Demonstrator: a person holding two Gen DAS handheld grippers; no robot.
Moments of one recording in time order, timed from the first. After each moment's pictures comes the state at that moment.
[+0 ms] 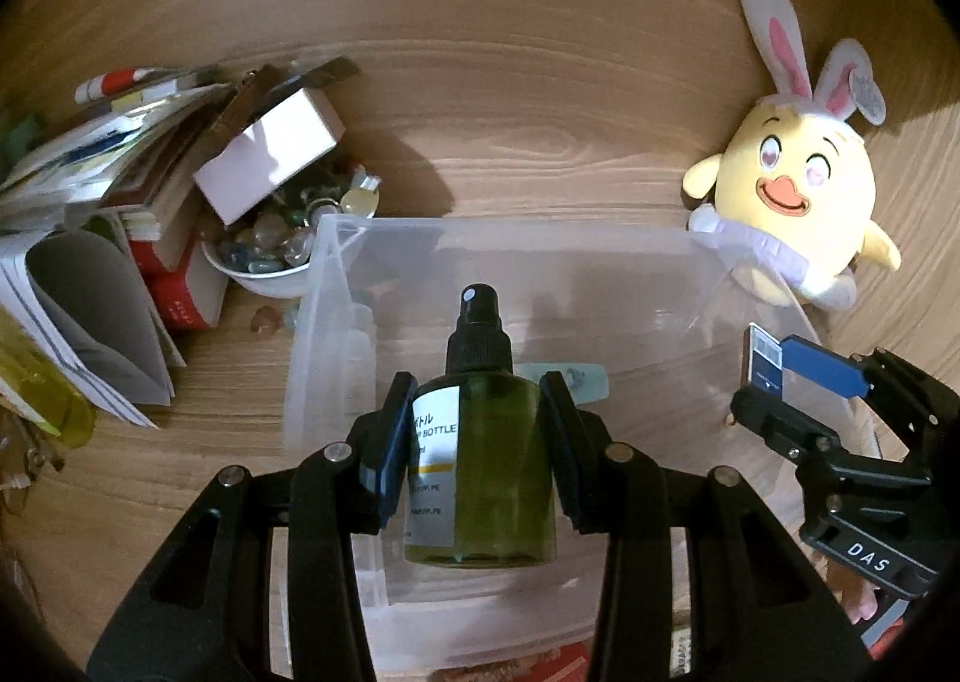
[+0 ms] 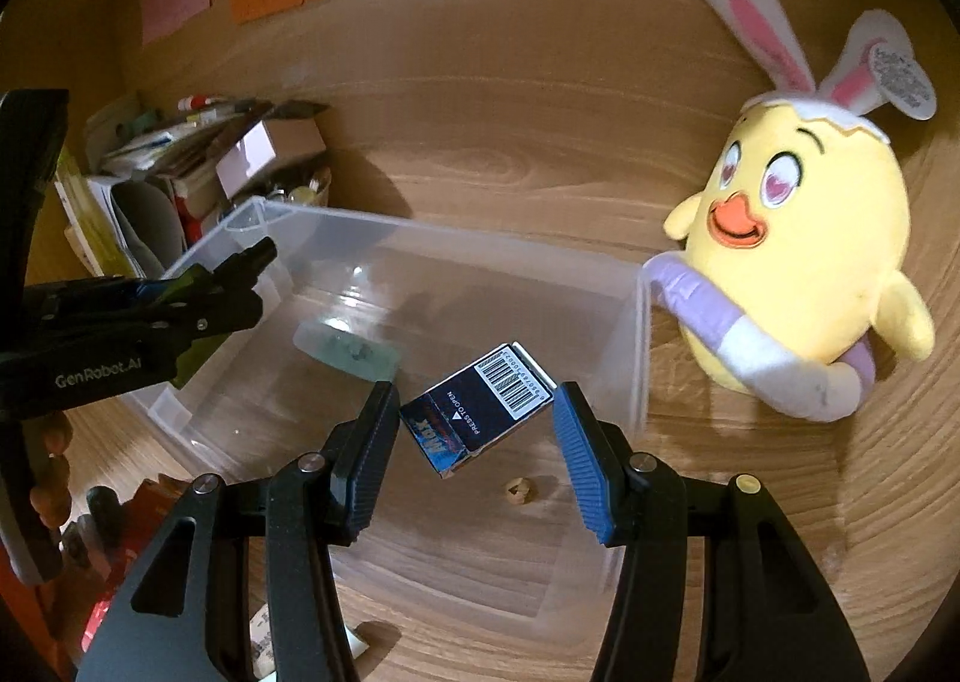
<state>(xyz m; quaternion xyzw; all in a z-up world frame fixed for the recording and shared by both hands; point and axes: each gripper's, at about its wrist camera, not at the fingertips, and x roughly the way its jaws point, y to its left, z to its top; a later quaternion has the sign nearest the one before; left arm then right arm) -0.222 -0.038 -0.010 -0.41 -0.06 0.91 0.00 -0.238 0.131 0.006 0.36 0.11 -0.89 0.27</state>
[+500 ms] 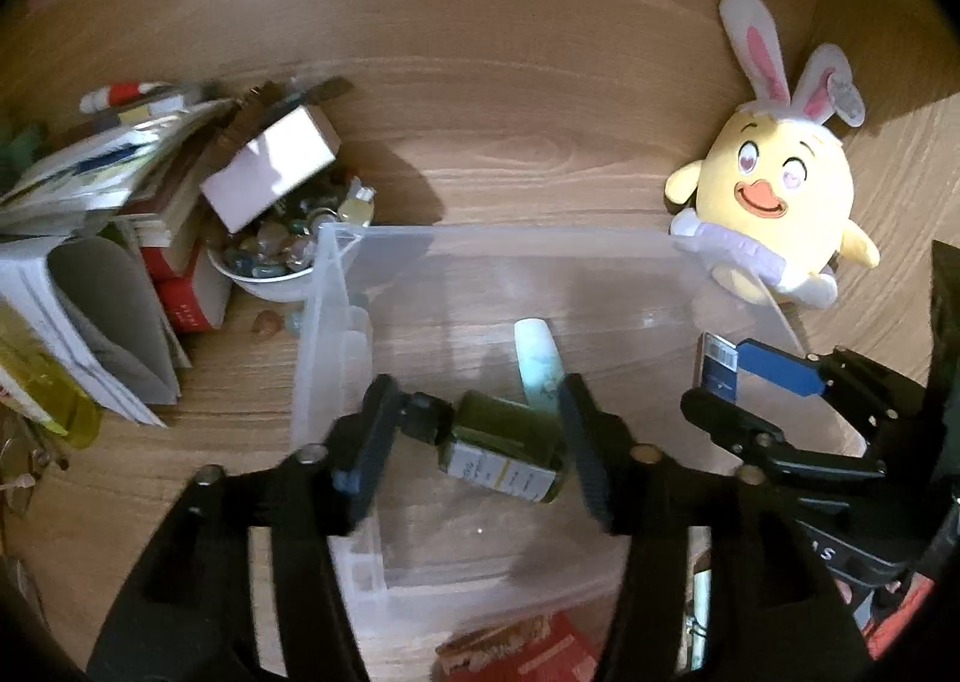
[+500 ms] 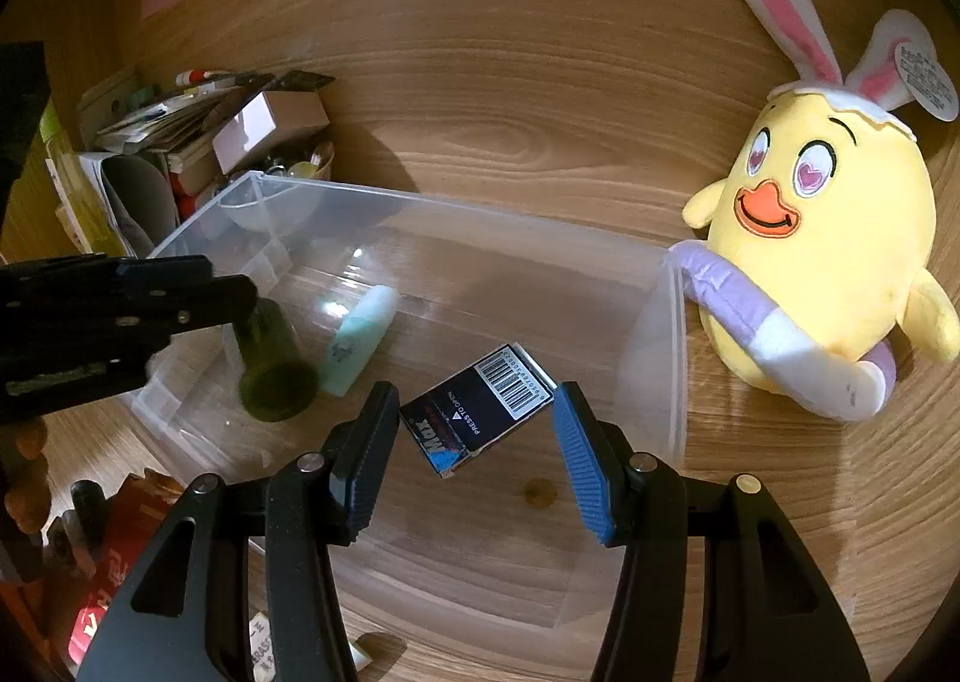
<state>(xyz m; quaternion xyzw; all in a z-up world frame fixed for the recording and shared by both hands) -0.208 -0.040 0.002 -0.40 -0.06 0.91 0.01 -0.240 0.120 -0.006 0.37 0.12 -0.88 0.27</state>
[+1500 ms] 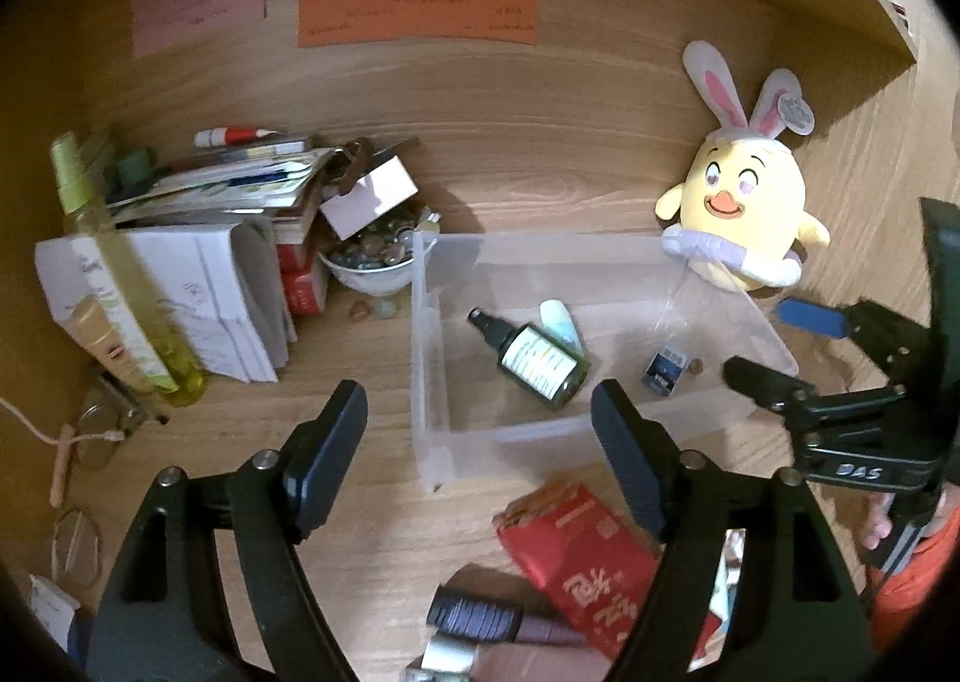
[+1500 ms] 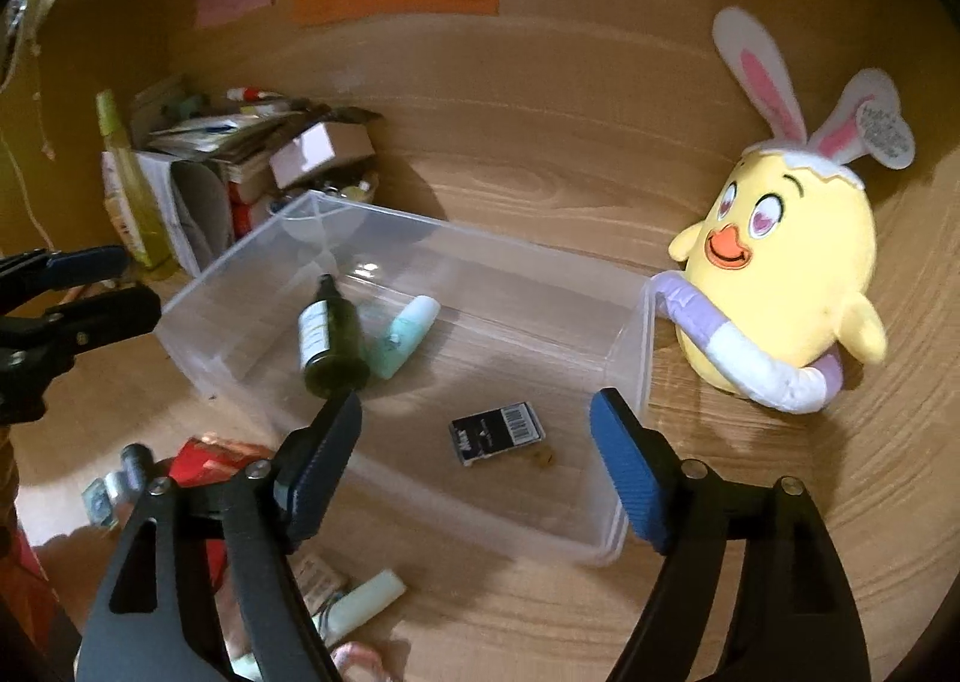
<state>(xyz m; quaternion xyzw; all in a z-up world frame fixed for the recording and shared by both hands) -0.110 -0.052 0.036 -0.35 -0.03 0.94 -0.01 -0.183 0.135 0.033 0.33 0.14 -0.89 0.28</state>
